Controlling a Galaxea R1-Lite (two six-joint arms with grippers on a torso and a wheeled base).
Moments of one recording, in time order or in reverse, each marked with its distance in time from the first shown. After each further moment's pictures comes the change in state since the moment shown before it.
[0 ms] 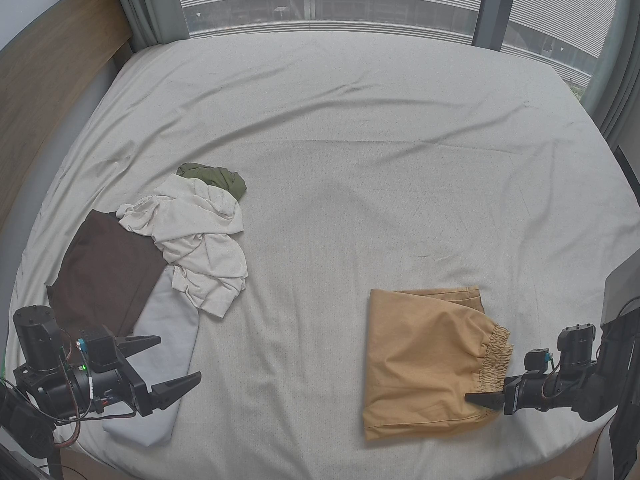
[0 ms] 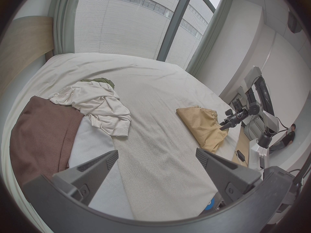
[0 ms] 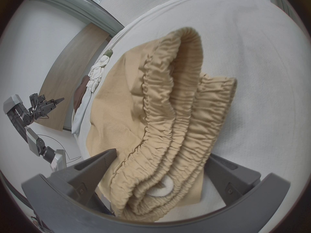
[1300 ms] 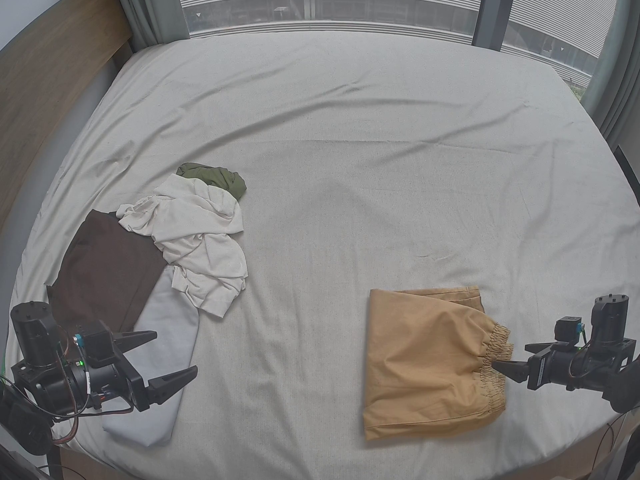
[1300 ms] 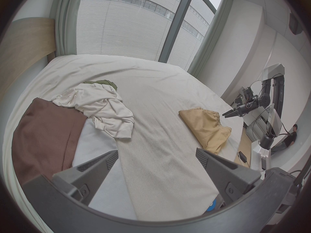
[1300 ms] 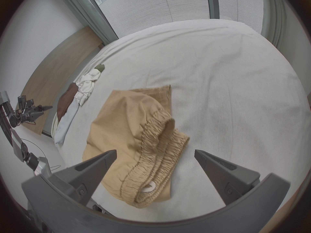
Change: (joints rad) left arm 0.020 -0.008 -0.013 0.016 -0.001 0.000; right arm 0.020 -0.502 -0.057 0.382 -0.256 -0.001
